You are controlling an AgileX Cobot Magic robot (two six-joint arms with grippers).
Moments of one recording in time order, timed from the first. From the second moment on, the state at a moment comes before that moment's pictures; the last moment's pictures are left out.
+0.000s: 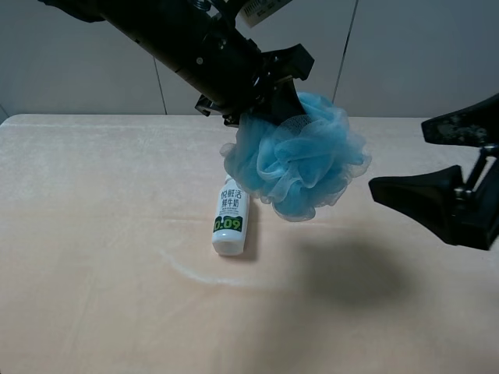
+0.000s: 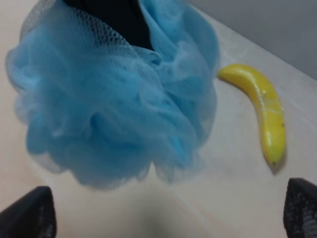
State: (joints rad) left arm -0.66 1.75 -1.35 -0.82 0.70 0.40; right arm 0.48 0.76 -0.55 0.47 0.45 -0.70
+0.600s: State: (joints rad) left arm -0.66 1.75 -1.35 -0.90 0.71 0.43; right arm 0.66 1.19 -0.70 0.45 0.25 -0.70
